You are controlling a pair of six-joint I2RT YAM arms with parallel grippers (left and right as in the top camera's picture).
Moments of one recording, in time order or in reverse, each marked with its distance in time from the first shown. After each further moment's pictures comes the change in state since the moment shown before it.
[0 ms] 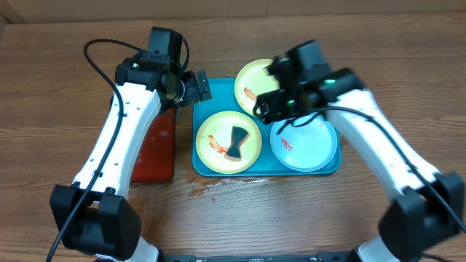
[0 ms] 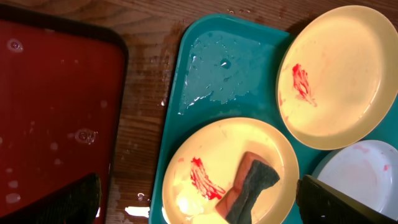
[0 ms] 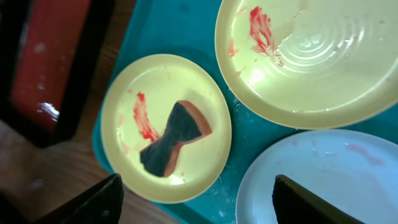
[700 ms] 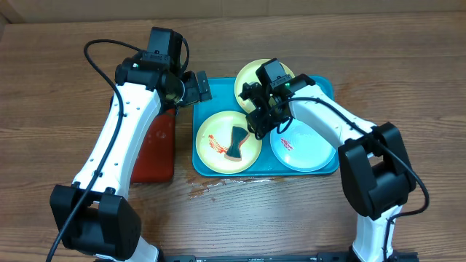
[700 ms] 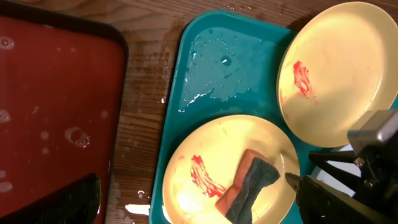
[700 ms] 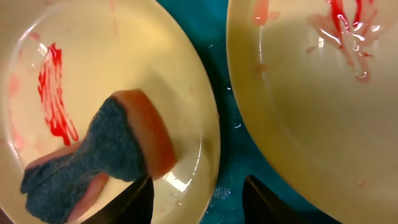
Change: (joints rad) left arm 0.000 0.000 0.000 -0.009 0.004 0.000; right arm 0.045 0.299 0.000 0.111 0.027 -0.273
